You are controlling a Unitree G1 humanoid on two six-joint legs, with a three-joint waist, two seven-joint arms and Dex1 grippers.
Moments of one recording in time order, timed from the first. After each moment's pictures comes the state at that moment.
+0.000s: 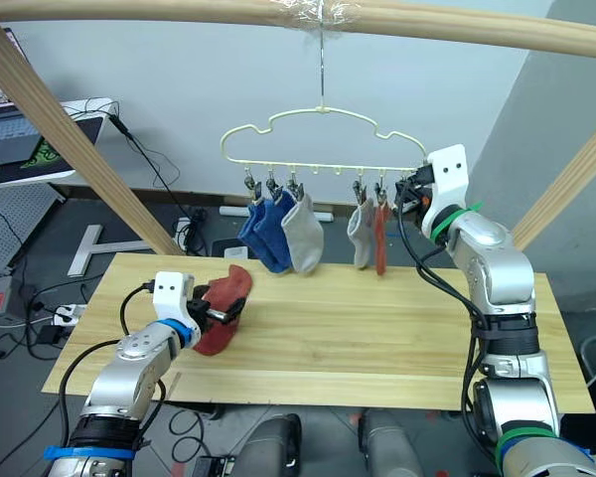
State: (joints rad) left arm -0.22 0.45 0.07 0.24 -0.20 0.29 -0.39; right arm -0.73 -0.37 -0.10 0.02 0.27 0.67 0.39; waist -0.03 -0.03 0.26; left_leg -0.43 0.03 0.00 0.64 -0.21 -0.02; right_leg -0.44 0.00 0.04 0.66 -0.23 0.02
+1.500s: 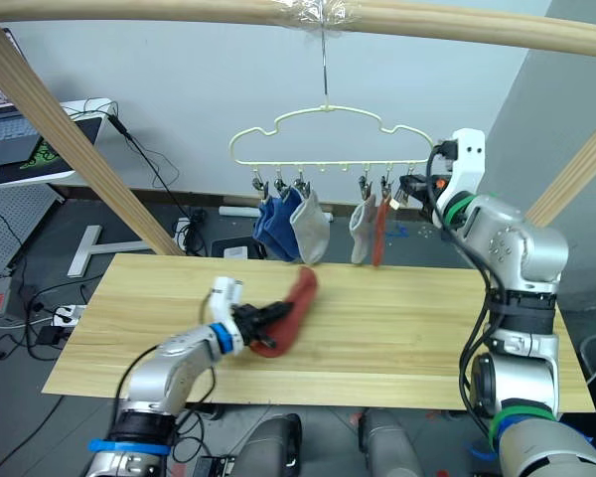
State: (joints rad) left arm -0.23 0.27 -0.04 0.03 -0.40 0.56 -0.74; right arm -0.91 -0.35 -0.36 0.13 0.55 1.08 0.36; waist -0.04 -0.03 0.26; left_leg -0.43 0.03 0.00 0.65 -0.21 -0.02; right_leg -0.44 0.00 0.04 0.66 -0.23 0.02
